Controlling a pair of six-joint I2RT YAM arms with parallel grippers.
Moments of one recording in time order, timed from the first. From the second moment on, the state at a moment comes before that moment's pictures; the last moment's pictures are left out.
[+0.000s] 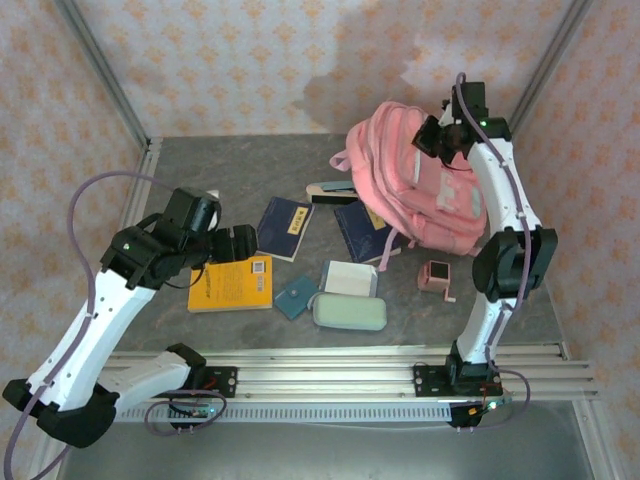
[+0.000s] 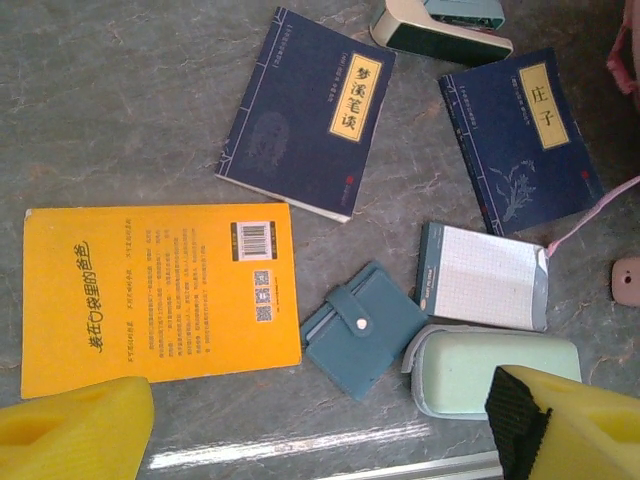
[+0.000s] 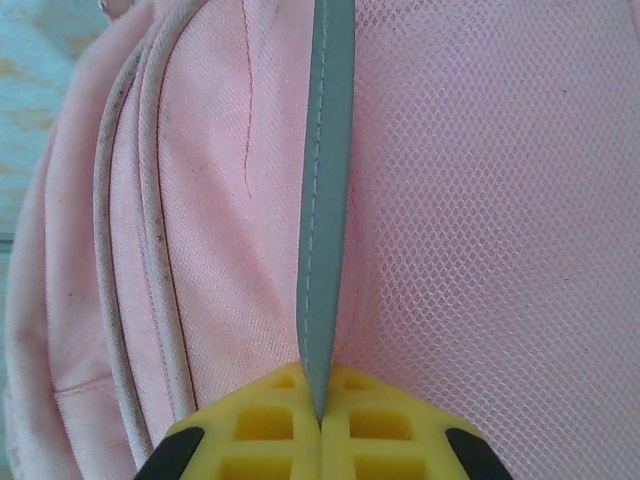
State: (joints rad) left arm -0.46 1.02 1.34 -1.24 -0.08 -0.59; right arm 0.06 1.87 1.94 -0.90 -0.35 0.57
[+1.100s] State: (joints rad) left arm -0.73 1.31 1.17 -0.96 -0.07 -0.67; right arm 0.45 2.22 2.16 -0.87 -0.17 1.08
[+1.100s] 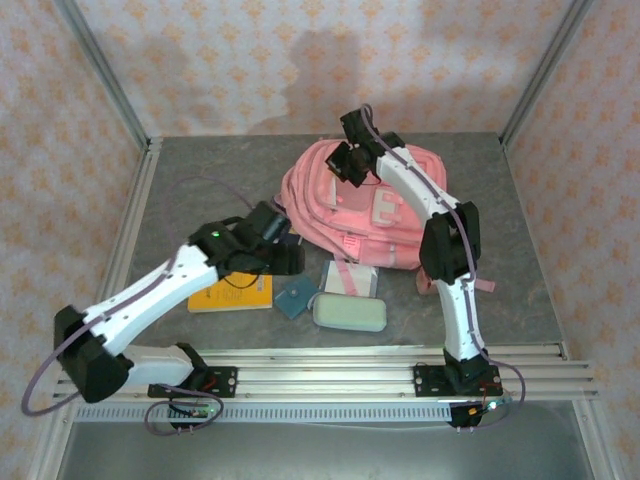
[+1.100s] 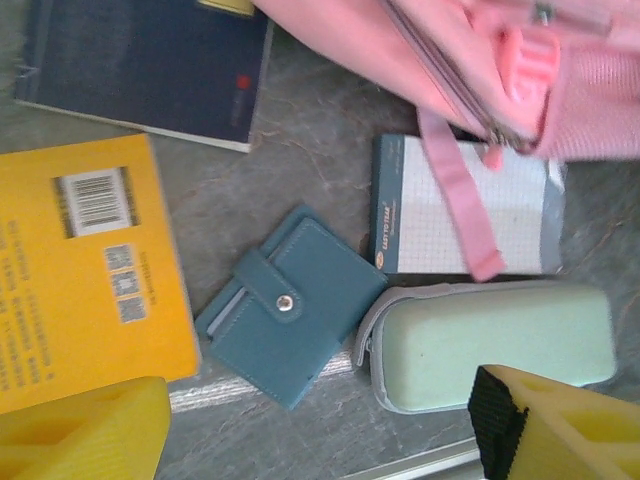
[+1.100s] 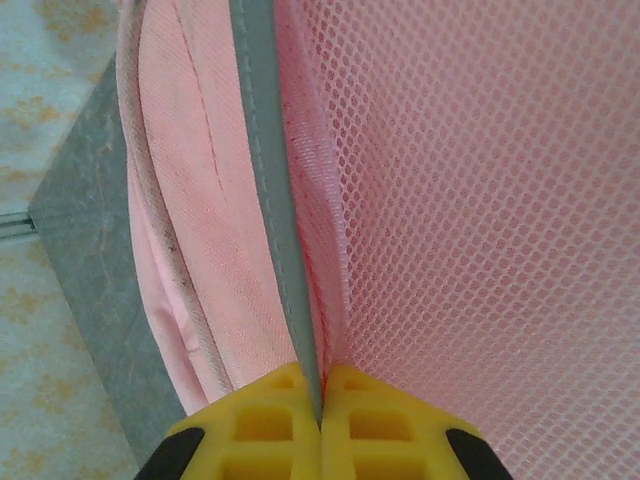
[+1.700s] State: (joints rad) left arm -0.84 1.44 0.93 -0.32 -0.17 -0.40; right arm 0.37 2.19 2.26 -1.04 -0.28 1.07
